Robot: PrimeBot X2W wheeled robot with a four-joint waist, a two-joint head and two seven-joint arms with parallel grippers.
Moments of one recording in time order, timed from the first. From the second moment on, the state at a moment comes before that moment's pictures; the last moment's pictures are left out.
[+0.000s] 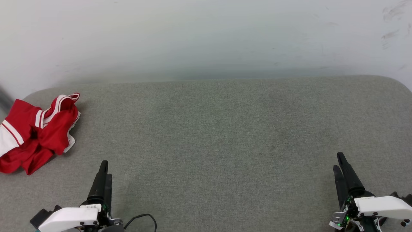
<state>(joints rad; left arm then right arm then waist) -0.04 0.05 0.11 0.23 -1.54 -0.13 0.03 -0.06 -0.05 -0.07 0.26 1.50 0.13 0.04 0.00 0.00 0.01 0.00</state>
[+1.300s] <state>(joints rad) 0.01 0.05 0.13 -0.05 -0.74 -0.04 -0.11 -0.06 -0.05 -0.03 0.04 0.52 0.13 -0.11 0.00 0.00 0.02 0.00</state>
